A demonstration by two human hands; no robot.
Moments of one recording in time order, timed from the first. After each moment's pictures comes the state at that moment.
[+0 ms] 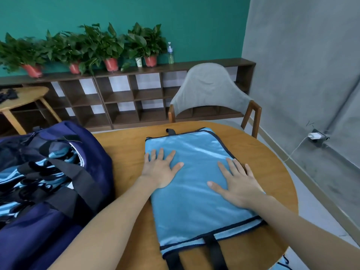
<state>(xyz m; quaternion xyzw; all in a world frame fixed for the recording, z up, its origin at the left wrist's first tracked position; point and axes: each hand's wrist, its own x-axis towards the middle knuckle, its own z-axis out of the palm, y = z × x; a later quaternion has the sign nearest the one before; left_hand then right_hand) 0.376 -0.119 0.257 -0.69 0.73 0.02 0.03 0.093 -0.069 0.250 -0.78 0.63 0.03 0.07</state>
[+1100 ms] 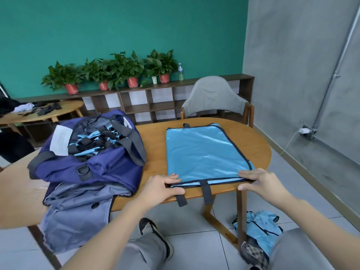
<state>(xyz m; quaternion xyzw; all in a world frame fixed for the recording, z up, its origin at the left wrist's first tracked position) 0.405 0.155 0.256 -0.59 0.71 0.28 -0.27 0.025 0.124 0.236 -0.78 0.54 -0.27 0.19</state>
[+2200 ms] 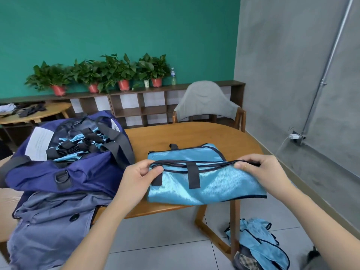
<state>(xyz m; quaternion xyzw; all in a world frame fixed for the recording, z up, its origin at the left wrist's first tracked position) 0.397 0.176 0.310 -0.50 0.60 0.33 -0.53 0.046 0.137 0.312 -0.68 0.50 -0.47 0.26</state>
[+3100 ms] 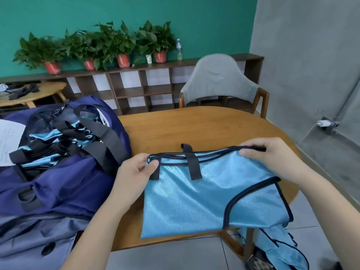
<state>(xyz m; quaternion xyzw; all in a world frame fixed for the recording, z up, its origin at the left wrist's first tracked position) 0.419 0.088 0.292 -0.62 0.57 0.28 -0.46 0.075 0.026 0.315 -0.71 0.54 -0.34 0.29</state>
